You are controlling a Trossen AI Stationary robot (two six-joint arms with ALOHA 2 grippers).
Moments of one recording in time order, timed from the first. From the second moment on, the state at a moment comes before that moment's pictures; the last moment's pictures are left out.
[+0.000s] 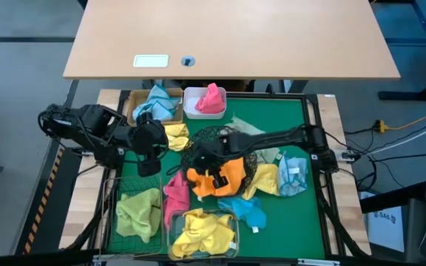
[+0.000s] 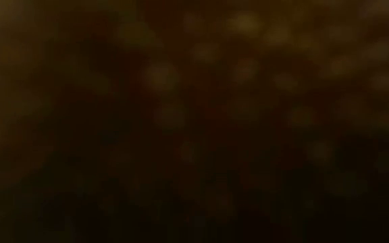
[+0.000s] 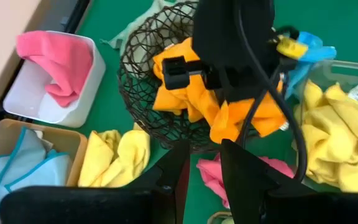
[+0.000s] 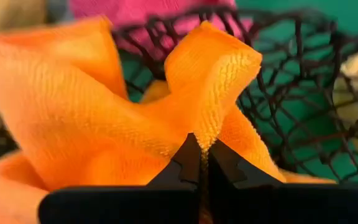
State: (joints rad) left arm -0.31 1.37 1.79 -1.42 -0.37 -0.49; right arm 0.08 2.09 1.82 -0.79 -0.16 -0.35
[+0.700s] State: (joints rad) left arm -0.25 1.37 1.79 -1.50 -0.45 -0.52; right arm 0.08 2.11 1.89 -0.94 -0.14 -0.35
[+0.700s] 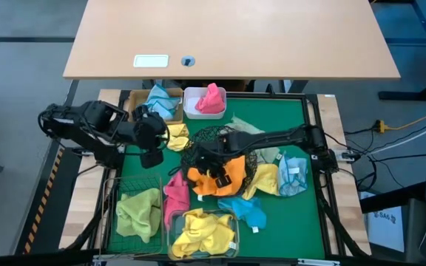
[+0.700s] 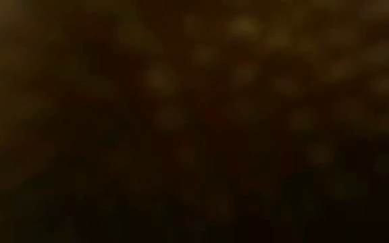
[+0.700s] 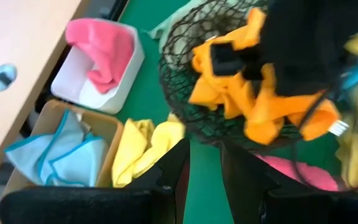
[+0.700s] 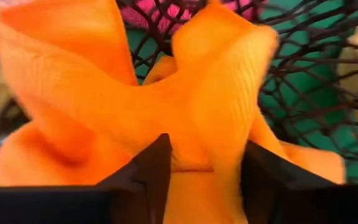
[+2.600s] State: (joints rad) left arm 0.20 1.37 0.78 -0.70 -0.30 -0.50; right arm 0.22 1.43 1.90 -1.43 0.04 -0.12
